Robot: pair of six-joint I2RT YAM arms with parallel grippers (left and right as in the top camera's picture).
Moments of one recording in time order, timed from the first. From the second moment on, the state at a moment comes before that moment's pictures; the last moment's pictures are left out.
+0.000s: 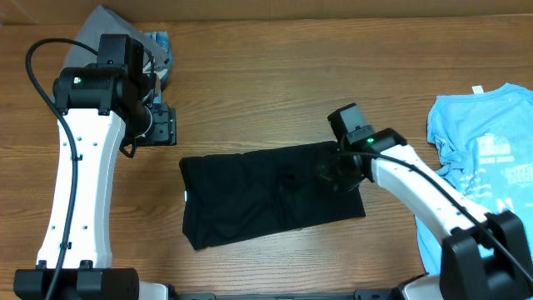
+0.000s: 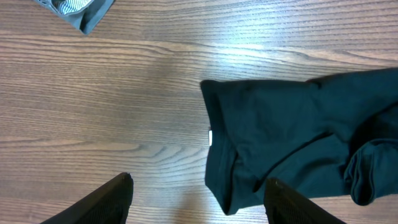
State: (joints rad) left arm -0.03 1.61 1.70 -1.47 -0.03 -0.10; right arm 0.40 1.61 1.02 -0.75 -0.25 0.78
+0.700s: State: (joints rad) left arm 0.06 1.59 1.57 -1.42 0.04 -0.10; right arm 0.40 1.65 1.06 -0.78 -0.47 0.65
